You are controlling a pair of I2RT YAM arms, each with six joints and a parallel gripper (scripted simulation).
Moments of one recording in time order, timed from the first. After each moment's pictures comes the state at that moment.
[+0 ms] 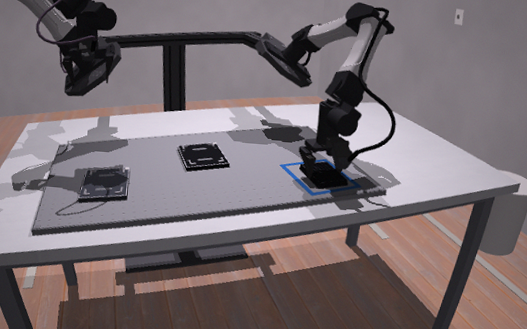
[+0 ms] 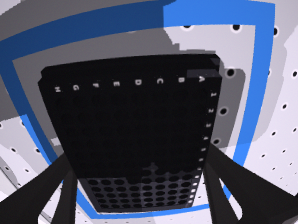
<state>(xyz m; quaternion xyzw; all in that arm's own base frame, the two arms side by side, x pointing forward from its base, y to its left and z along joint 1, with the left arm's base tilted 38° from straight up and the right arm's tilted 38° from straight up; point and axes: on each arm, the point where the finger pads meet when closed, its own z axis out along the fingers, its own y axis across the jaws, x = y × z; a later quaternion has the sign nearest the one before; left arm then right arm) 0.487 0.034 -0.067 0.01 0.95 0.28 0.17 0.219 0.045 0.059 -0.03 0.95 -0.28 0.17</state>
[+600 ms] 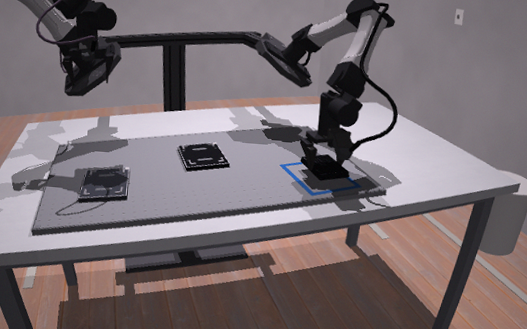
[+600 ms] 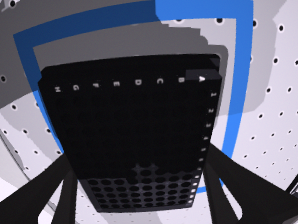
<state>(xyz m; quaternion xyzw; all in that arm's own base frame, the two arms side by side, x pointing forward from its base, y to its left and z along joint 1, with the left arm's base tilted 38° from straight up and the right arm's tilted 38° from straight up) 0.480 0.023 -0.048 0.01 0.95 0.28 0.17 0.219 0.045 0.059 -0.03 0.95 -0.28 0.17</state>
